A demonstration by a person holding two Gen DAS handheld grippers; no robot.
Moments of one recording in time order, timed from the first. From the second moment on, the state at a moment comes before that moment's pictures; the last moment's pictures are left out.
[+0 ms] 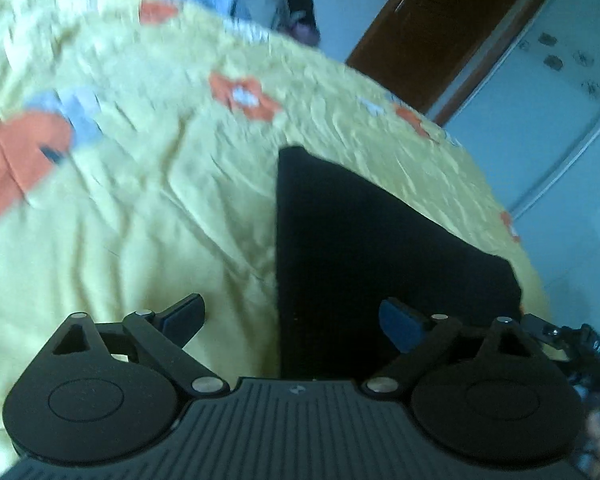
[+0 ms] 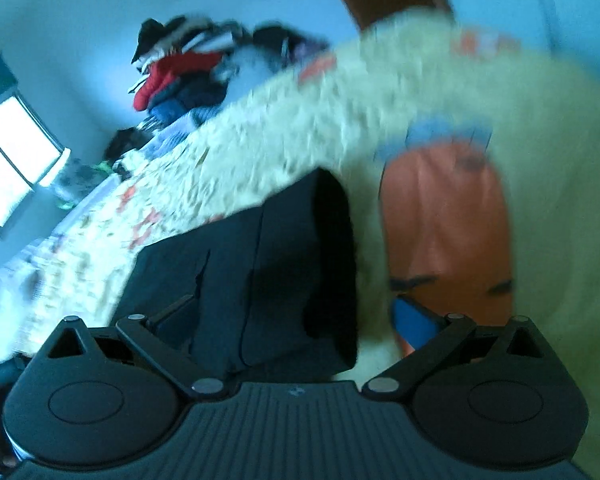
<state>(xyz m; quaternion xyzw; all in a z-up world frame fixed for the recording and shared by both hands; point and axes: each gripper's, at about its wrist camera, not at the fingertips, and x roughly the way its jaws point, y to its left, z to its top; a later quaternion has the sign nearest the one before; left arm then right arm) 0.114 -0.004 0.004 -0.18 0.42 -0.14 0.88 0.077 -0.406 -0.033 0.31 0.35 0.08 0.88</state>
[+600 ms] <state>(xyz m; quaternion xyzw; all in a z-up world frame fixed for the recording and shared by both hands) 0.131 -0.023 -0.005 -0.16 0.39 -0.19 0.88 0.093 -0.396 -0.037 0.29 0.35 0.14 0.88</state>
